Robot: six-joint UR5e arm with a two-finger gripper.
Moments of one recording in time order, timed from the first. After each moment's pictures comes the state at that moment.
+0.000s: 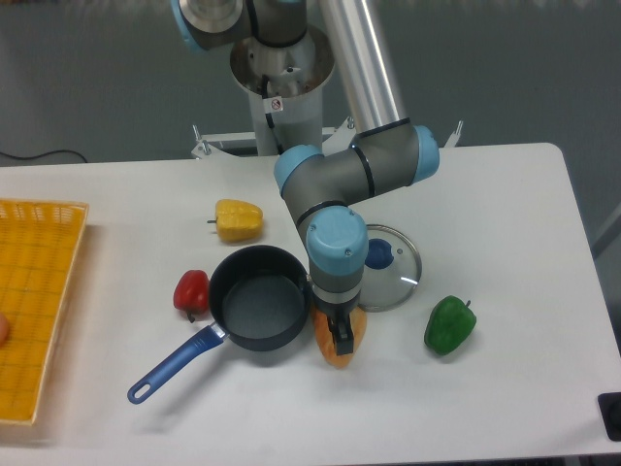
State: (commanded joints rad) arm 2.42 -2.10 -1.65 -0.94 1.57 1.74
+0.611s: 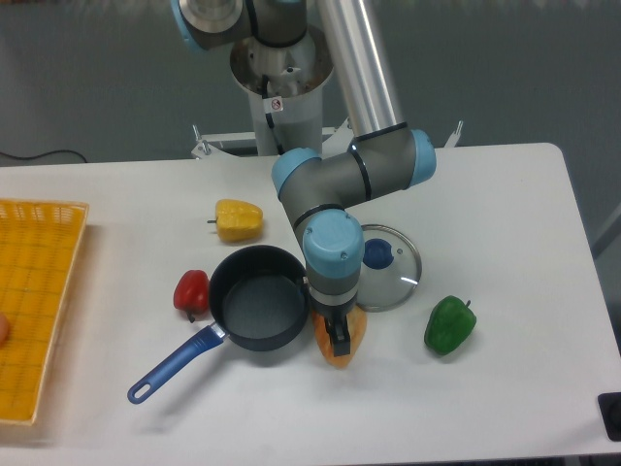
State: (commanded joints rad) arm 2.42 -2.10 -1.66 -0.94 1.59 1.75
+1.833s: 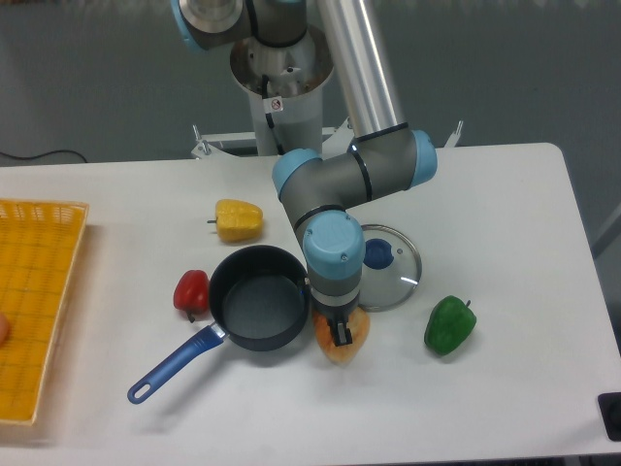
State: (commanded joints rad) arm 2.42 -2.11 -1.63 -0.96 1.59 1.74
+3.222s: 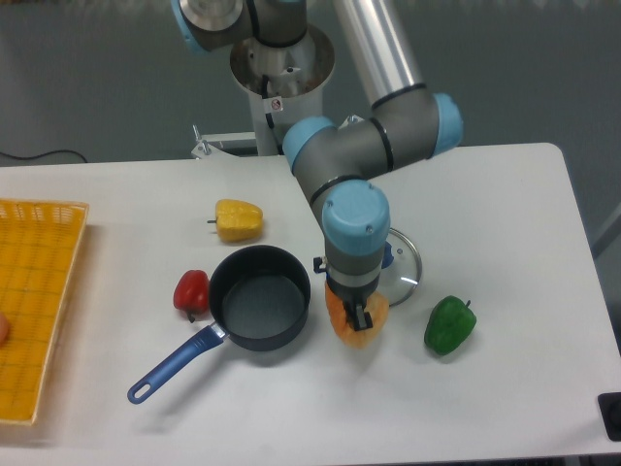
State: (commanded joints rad) arm 2.46 -1.98 -1.52 -1.24 1.58 1.73
